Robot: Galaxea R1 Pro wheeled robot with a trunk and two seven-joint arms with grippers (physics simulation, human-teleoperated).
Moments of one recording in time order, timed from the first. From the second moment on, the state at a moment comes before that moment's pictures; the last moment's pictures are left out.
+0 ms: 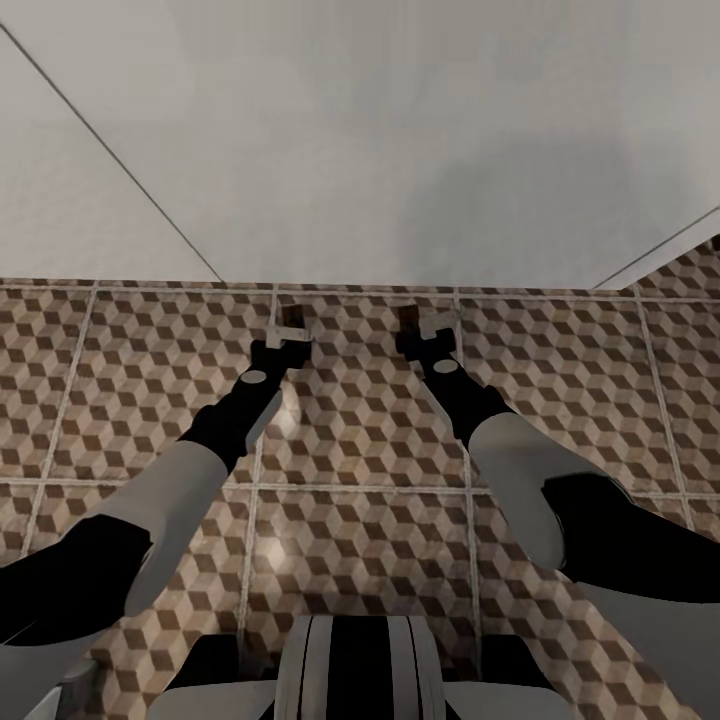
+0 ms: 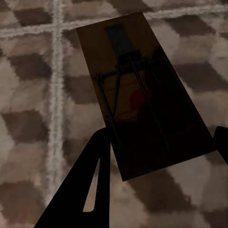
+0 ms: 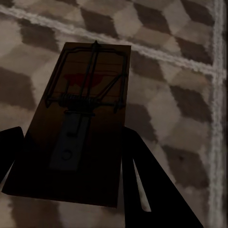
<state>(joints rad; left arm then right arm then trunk) -1.20 -0.07 -0.30 -0.57 0.11 0.06 0.19 -1.34 0.17 0.07 -0.30 0.25 -0.04 -0.18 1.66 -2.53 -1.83</state>
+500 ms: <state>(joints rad) -1.20 -0.08 -0.30 -0.52 0.11 0.06 0.19 -1.34 0.17 0.07 -0.30 0.25 -0.05 -0.19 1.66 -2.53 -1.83</state>
